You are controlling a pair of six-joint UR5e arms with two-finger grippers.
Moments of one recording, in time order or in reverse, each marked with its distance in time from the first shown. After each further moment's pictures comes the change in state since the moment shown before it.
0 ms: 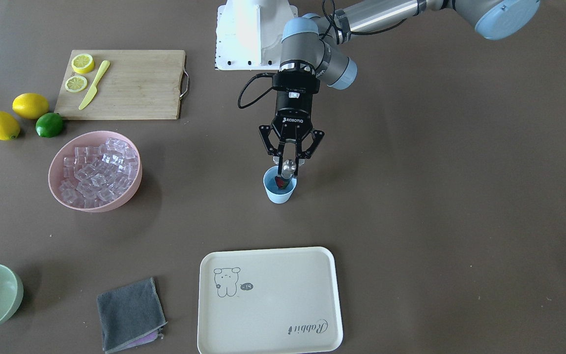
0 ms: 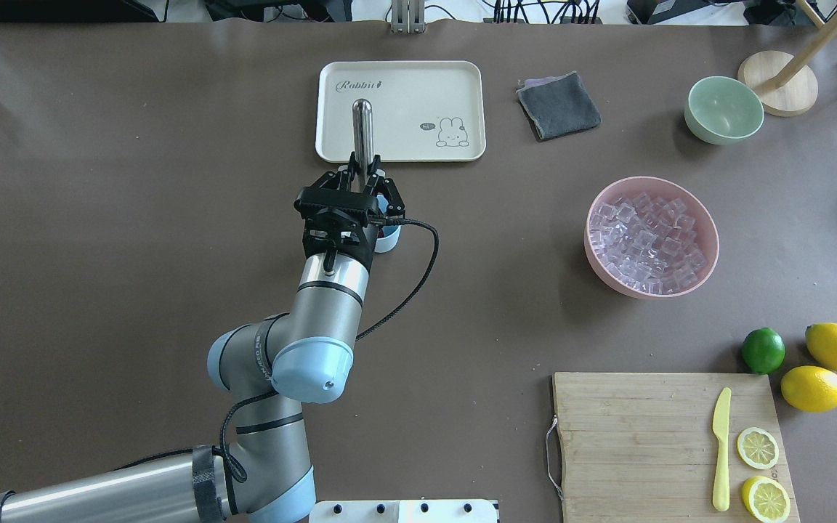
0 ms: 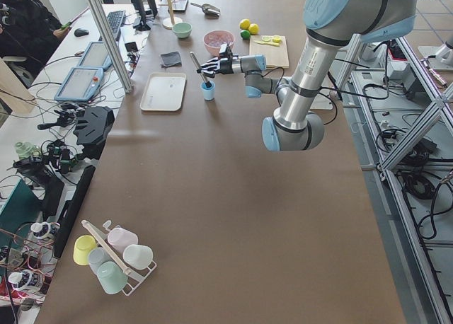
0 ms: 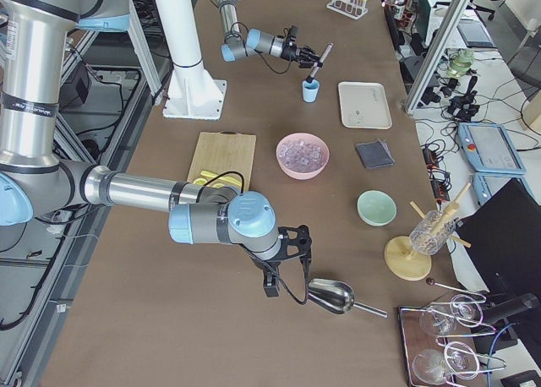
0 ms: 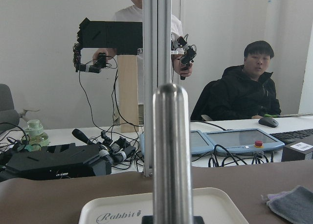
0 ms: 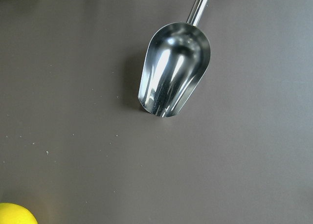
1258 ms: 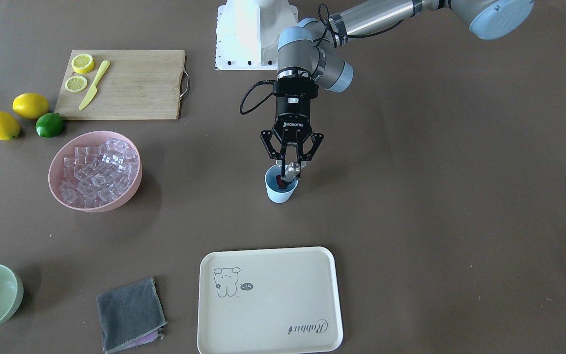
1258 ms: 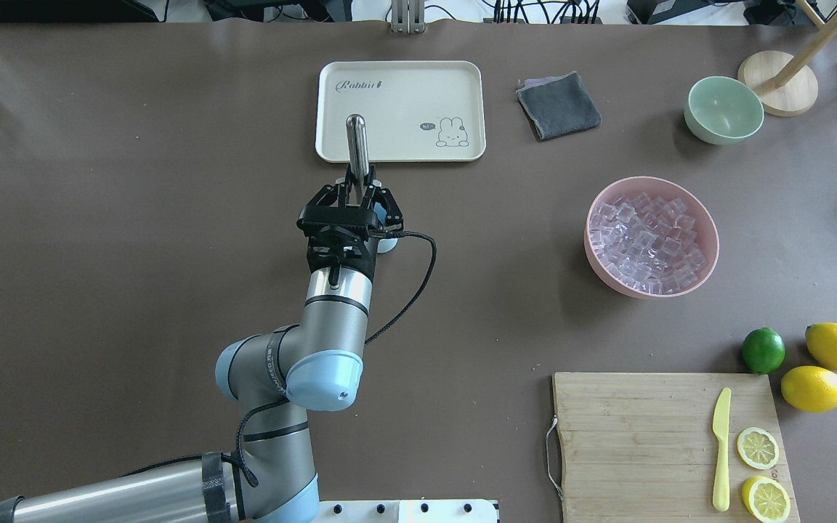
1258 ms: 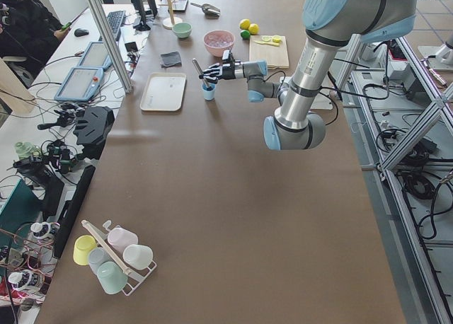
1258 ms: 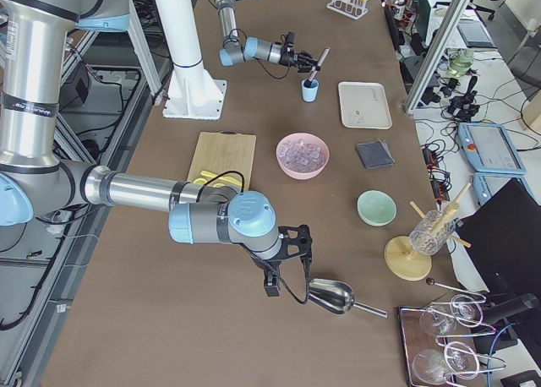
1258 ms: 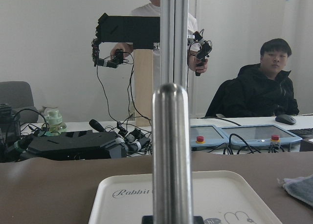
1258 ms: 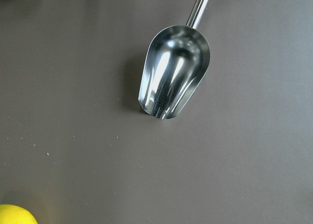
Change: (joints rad) left arm 0.011 -0.019 0.055 0.010 0.069 -0.066; right arm 0.003 0.002 0.001 0.000 0.000 0.000
